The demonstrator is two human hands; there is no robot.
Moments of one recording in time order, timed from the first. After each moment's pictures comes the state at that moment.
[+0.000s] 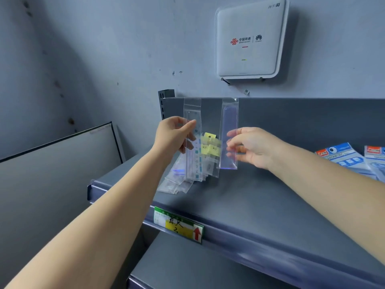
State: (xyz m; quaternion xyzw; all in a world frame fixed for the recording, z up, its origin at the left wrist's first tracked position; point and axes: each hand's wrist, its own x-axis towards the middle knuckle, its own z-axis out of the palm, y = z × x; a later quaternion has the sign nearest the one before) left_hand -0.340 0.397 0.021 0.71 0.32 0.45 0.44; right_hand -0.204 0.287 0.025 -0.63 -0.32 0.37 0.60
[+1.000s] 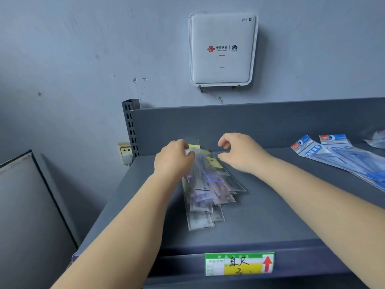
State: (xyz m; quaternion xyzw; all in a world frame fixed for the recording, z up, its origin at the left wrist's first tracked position) left_hand -0.314 0.494 -0.011 0.92 0.26 0.24 0.19; right_hand -0.236 0.344 0.012 -0.89 -0.38 -0.07 0.25
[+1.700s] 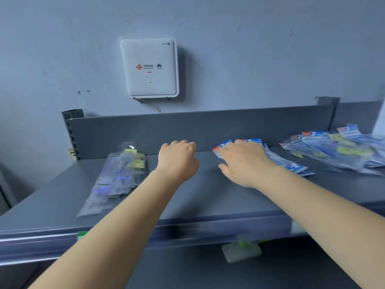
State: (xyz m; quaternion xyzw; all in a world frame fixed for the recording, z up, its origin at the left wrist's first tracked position) left_hand -0.247 0.277 0.008 0.95 0.15 0.24 -0.09; right_hand -0.186 0.123 0.015 -0.85 -0.44 -0.28 -0.07
